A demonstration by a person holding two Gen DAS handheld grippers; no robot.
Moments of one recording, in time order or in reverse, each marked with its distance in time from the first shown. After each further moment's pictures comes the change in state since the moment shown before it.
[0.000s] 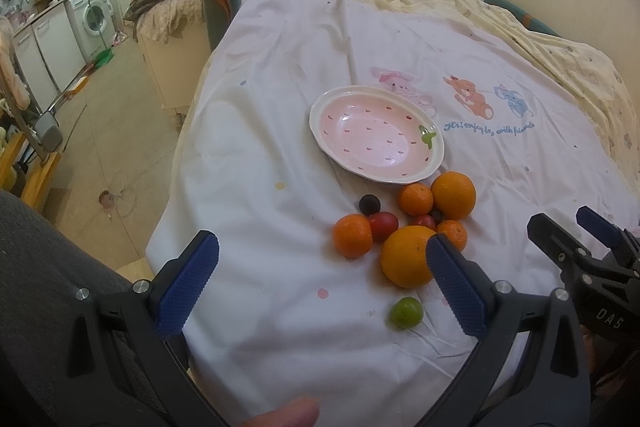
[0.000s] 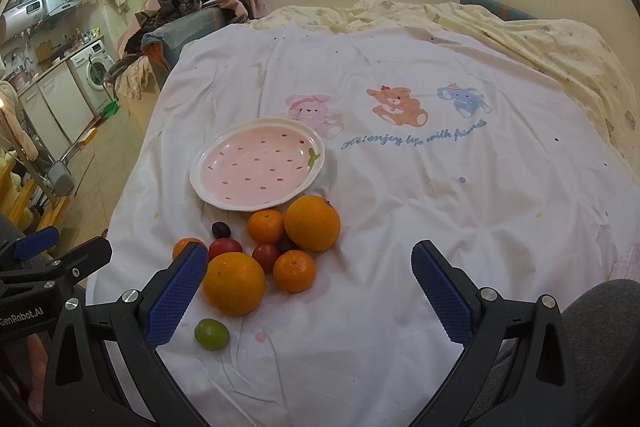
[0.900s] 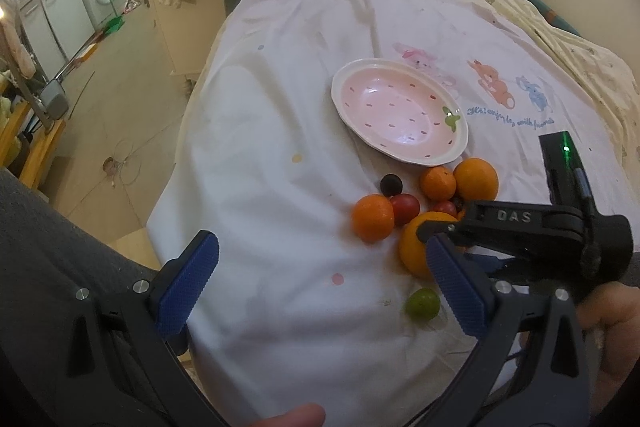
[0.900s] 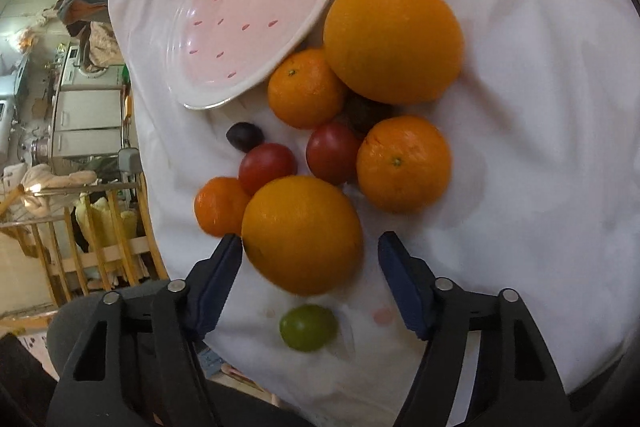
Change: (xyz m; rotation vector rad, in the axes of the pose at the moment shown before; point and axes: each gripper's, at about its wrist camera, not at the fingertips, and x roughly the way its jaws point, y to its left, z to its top) left arm 0.021 0.013 -0.003 -0.070 0.105 0.029; right arm 0.151 0.004 -0.021 0.494 0.693 0.351
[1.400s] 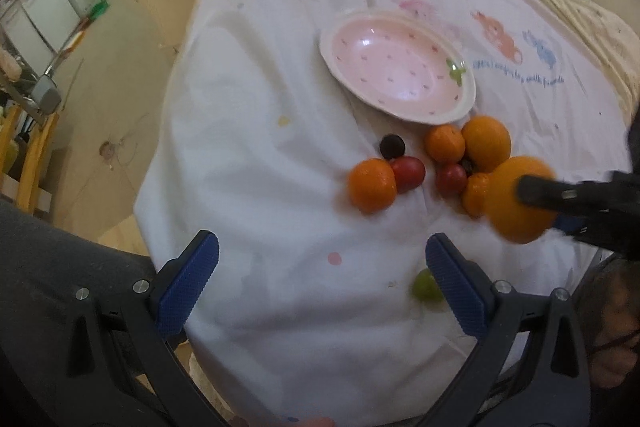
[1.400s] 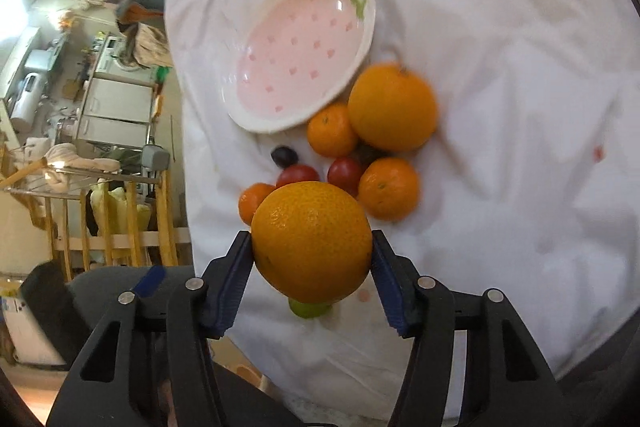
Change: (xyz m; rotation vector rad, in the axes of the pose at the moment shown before) left arm 0.036 -0.013 0.007 0.060 0.188 0.008; right arm -0.085 -0.004 -0.009 -0.159 -0.119 0.069
